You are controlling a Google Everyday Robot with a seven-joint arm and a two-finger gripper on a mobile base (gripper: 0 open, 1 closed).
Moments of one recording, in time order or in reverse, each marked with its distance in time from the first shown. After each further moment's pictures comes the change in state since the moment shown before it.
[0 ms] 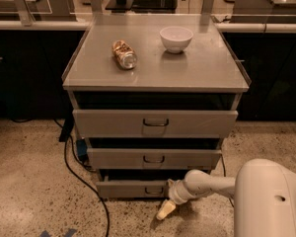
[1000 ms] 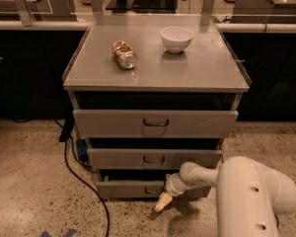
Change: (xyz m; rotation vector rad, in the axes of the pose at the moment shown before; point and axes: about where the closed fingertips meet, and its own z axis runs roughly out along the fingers) arm -0.001 -0.035 0.025 -0.015 0.037 0.012
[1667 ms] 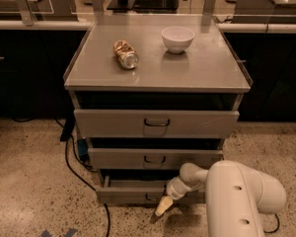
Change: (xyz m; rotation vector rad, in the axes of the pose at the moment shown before) arm 0.021 0.006 0.032 -0.101 0.041 0.084
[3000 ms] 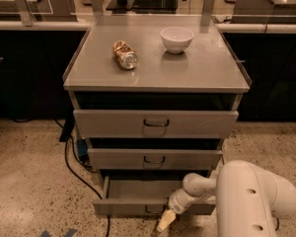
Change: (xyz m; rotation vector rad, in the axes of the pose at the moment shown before) arm 0.032 0.069 -0.005 -0.102 0.033 0.064
